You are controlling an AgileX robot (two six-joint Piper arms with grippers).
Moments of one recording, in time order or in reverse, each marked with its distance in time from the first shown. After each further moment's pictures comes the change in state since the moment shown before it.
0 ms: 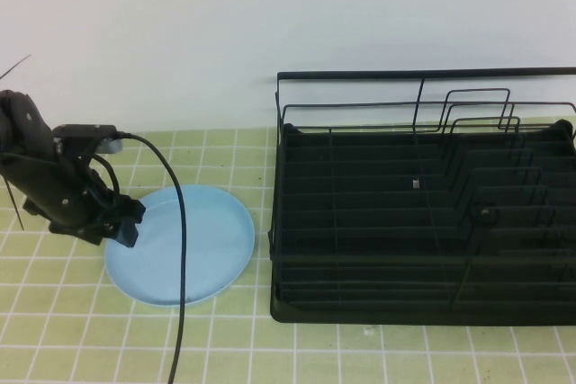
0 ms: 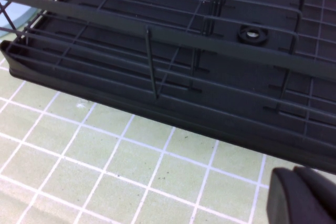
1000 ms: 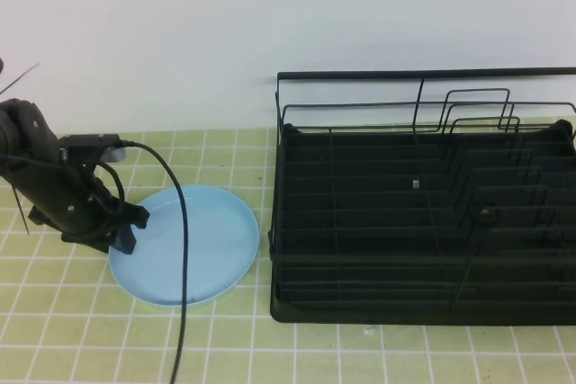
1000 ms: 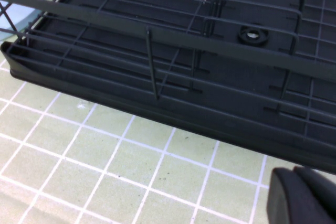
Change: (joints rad) right arm 0.000 0.000 0.000 0.000 -0.002 0.000; left arm 0.000 0.047 0.000 -0.007 0.006 -0.022
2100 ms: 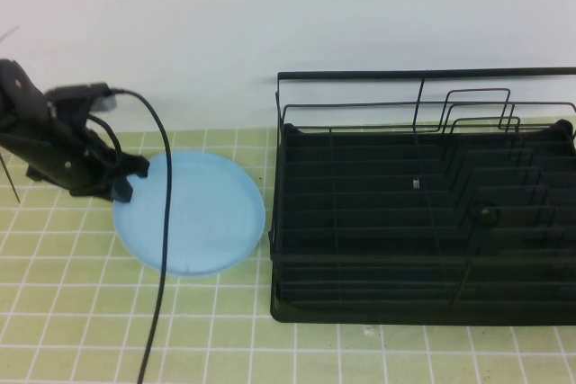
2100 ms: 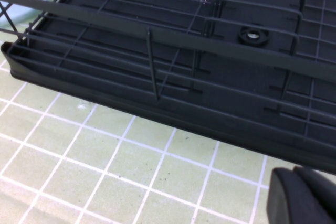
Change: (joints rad) right arm 0.000 0.000 0.000 0.000 0.000 0.000; left arm 0.000 -0.072 -0.100 -0.068 -0.035 -0.022
